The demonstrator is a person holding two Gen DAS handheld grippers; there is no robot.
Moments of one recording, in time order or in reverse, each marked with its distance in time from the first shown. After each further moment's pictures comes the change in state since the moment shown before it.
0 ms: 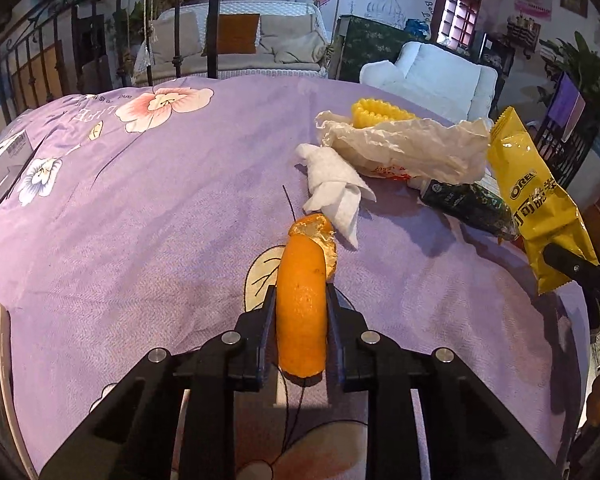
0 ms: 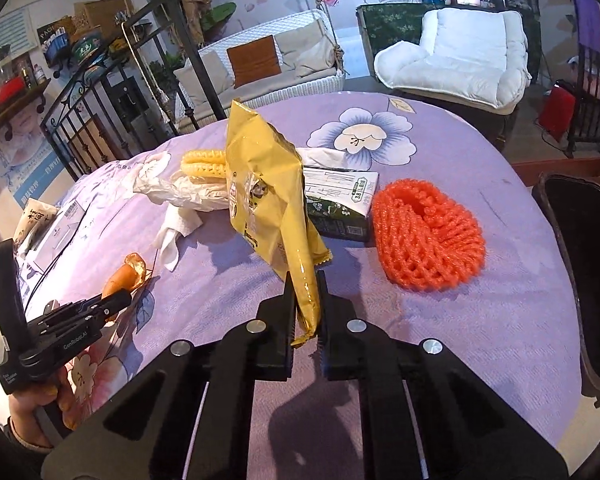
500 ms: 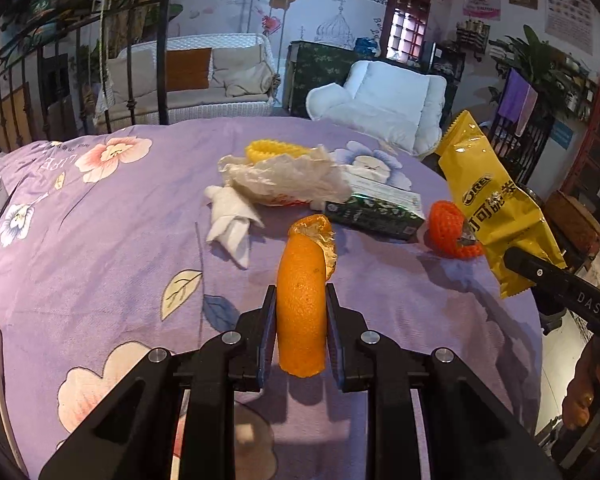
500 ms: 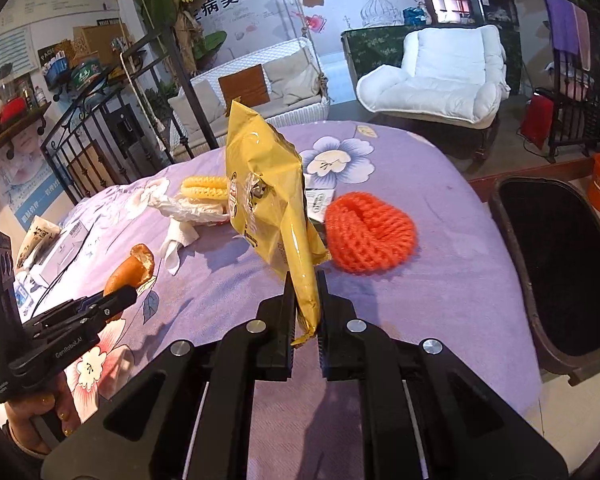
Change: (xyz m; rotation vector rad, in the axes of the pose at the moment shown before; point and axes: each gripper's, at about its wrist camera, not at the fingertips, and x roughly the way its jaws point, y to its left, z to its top) left arm -0.033 -0.063 0.001 0.112 -0.100 -0.124; right arm -0.061 -0.027 -0.019 0.036 -0.109 -0.025
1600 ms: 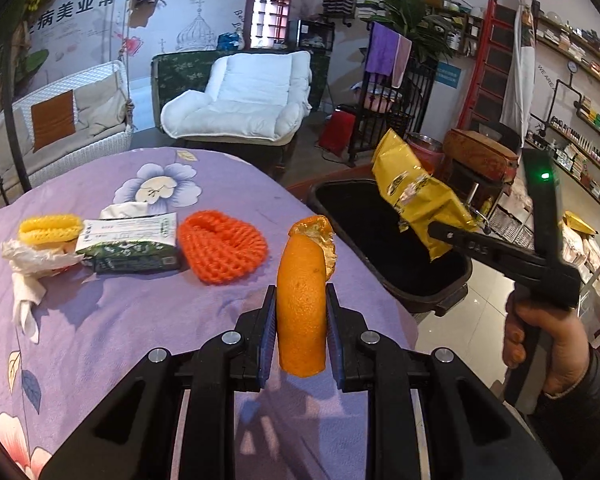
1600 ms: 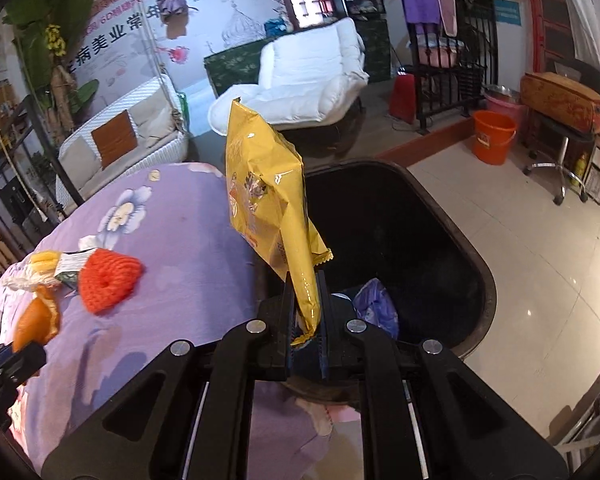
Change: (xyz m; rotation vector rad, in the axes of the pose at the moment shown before) left arm 0.031 -0.175 0.004 0.296 0.015 -0.317; right arm -0.036 -0.201 -0.003 0.263 -0.062 -0.367
